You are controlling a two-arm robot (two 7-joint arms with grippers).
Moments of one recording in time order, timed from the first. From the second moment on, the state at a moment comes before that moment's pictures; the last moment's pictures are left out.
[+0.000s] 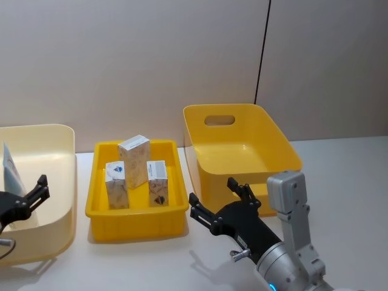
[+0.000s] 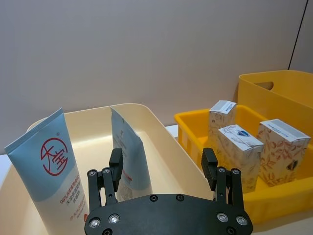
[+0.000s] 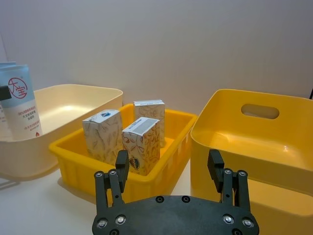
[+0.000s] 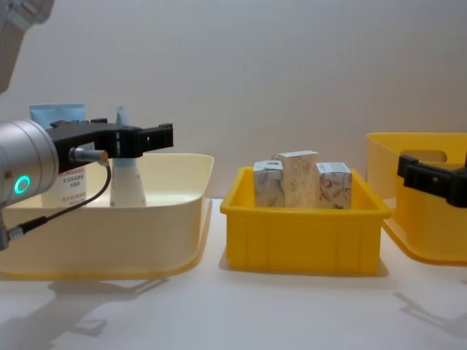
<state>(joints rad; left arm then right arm) -0.24 0.33 0.32 -1.68 -0.37 0.19 0.00 -0.01 0.34 -0.23 -1.77 0.29 0.03 0.07</state>
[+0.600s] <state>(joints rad) -0.28 0.27 0.30 -1.62 -0.37 0.22 0.02 -0.01 0.34 -0.23 -1.77 0.29 0.03 0.07</state>
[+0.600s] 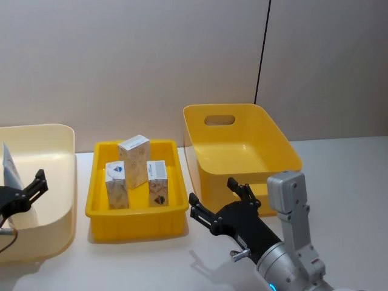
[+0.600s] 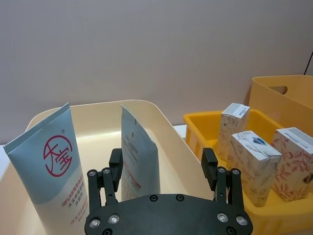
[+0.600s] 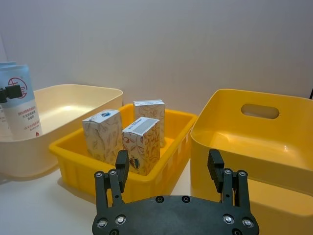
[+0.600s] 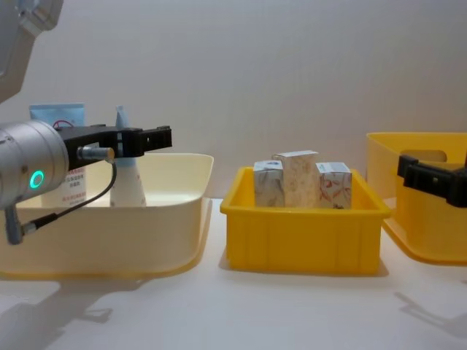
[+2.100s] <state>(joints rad) -0.32 0.22 0.30 -1.56 -0.37 0.27 0.03 -0.01 0.34 -0.23 -1.77 0.29 0.03 0.07</state>
